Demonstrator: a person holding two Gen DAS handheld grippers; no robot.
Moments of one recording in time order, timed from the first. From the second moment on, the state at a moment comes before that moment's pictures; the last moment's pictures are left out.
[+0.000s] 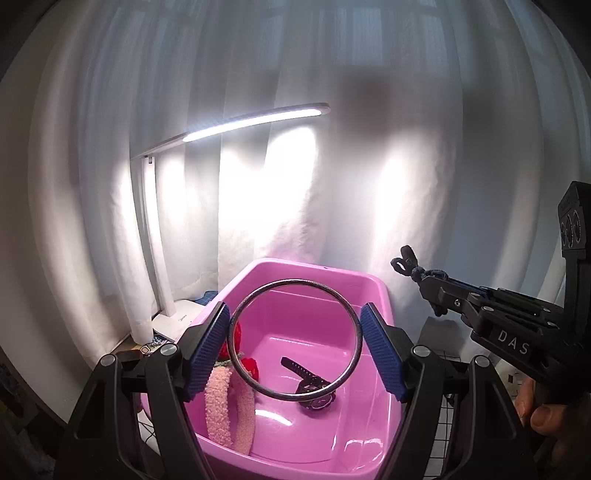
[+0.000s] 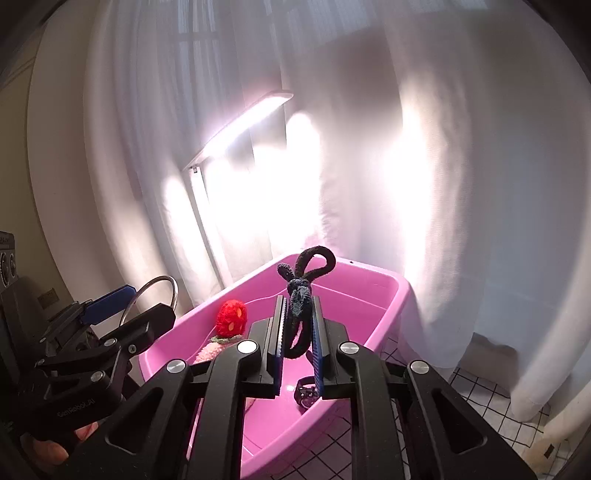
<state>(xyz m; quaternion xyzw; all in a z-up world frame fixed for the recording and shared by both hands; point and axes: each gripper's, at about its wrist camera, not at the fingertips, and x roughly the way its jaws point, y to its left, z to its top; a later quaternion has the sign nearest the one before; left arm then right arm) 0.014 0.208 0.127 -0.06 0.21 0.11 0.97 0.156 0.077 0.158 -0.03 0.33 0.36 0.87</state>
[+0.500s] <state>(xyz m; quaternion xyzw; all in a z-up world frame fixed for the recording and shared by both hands) 0.076 0.265 0.061 -0.16 0.32 0.08 0.93 0.226 0.151 0.084 -0.05 0.50 0.36 0.79</state>
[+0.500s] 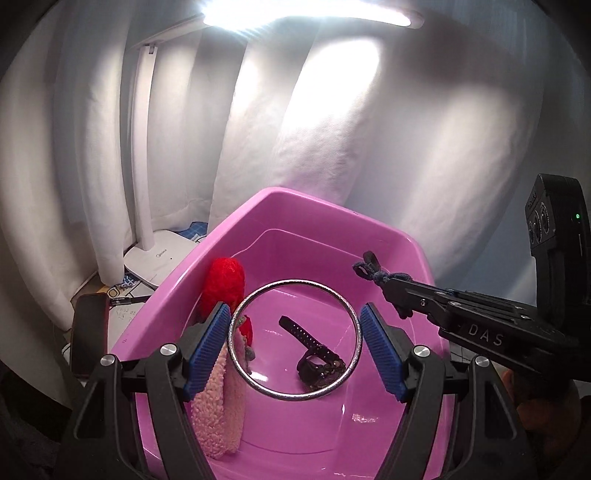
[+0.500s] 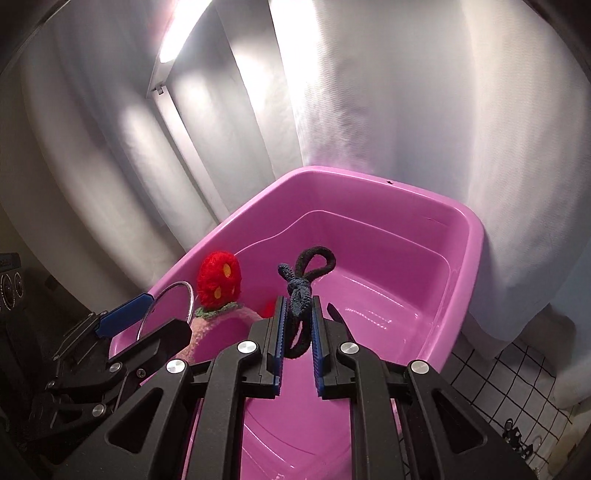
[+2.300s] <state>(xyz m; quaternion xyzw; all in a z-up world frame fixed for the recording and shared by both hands) 0.033 0.253 0.075 -0.15 0.34 0.09 0.92 0.135 0.073 0.103 0.08 0.46 0.31 0.83</state>
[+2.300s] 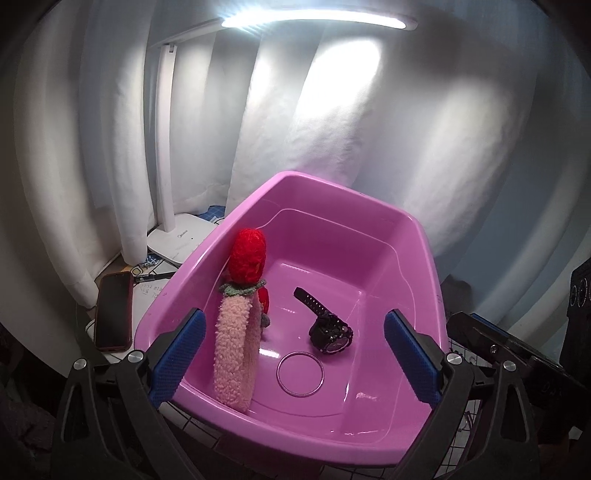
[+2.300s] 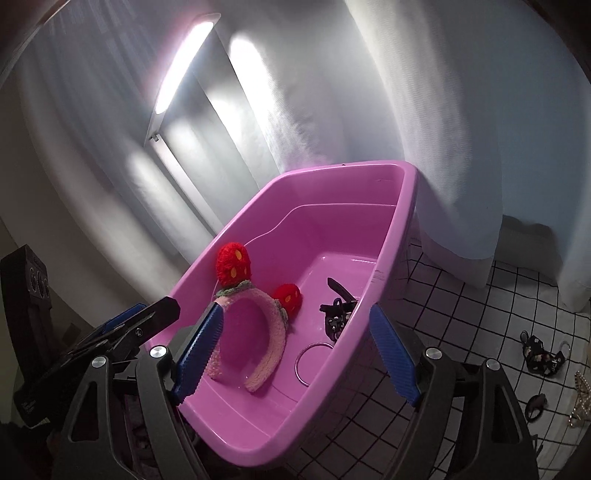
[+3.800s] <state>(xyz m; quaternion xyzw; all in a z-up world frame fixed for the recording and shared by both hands) -0.006 -0.108 -0.066 -0.15 0.43 0.15 0.88 0.121 -0.321 0.003 -0.06 0.50 0.27 0.82</state>
